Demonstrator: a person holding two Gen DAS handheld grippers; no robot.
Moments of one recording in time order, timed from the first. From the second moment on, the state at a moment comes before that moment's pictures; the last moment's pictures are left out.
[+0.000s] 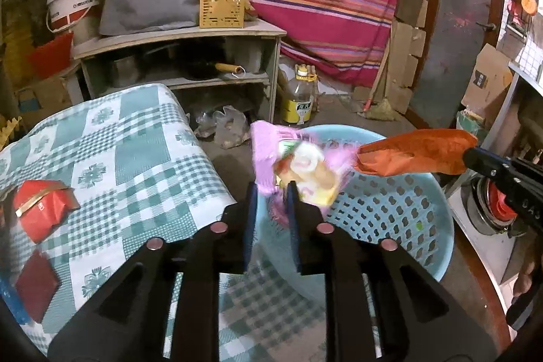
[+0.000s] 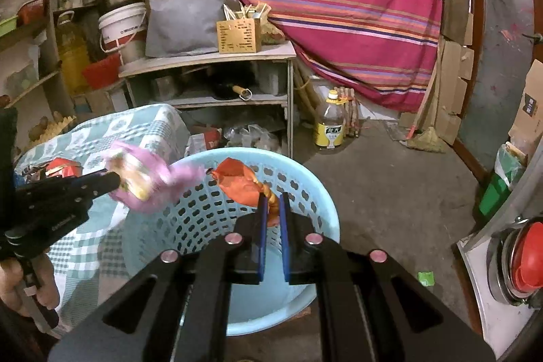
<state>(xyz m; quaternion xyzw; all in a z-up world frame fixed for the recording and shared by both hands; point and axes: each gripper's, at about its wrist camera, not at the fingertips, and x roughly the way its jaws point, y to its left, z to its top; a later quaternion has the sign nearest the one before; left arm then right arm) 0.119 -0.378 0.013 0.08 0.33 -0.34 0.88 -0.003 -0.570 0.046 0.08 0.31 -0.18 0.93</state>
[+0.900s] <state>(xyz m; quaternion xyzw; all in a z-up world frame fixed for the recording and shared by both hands) 0.114 -0.176 0.073 0.06 0.24 -0.15 0.96 0.044 -0.553 0.003 0.10 0.35 -0.22 0.91</state>
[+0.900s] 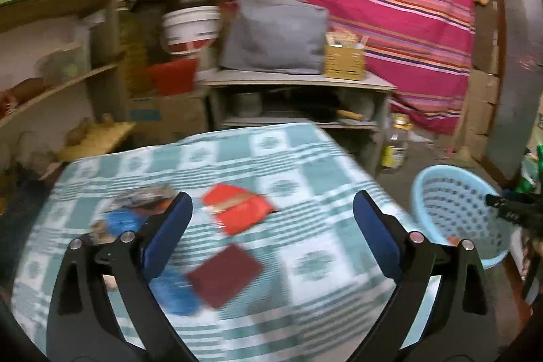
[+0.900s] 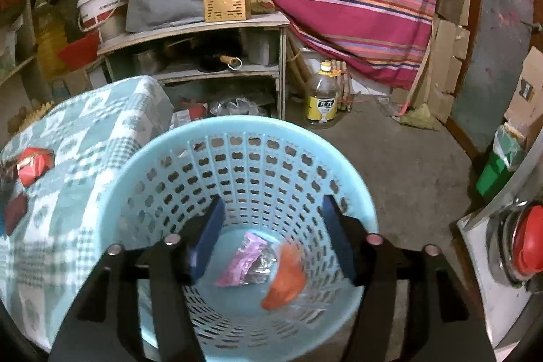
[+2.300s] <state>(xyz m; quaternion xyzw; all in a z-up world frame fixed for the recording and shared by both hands) 0.165 -0.011 0.000 -0.02 0.32 -0.09 0.94 0.126 -0.305 0.000 0.01 0.34 -0.07 0.94</state>
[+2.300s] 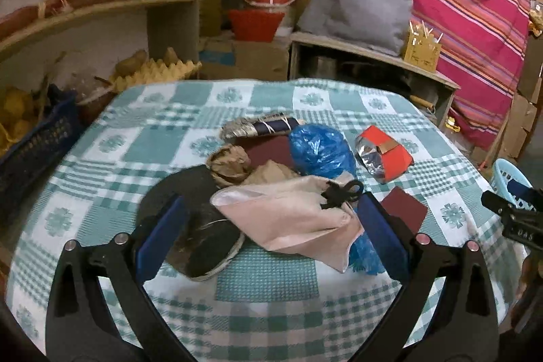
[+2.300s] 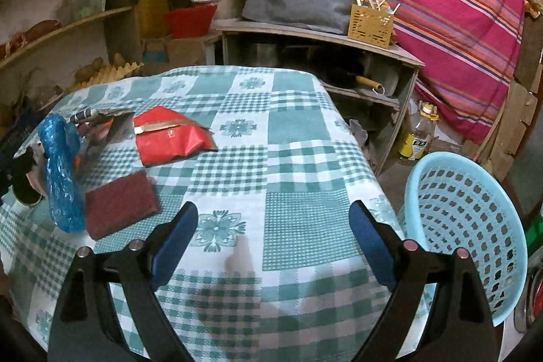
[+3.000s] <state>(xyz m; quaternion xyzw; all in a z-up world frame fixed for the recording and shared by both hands) 0.122 0.024 0.025 -0.02 0.28 -0.11 0.95 0.116 -0.265 0.014 -0.01 0.34 -0.03 0.94</state>
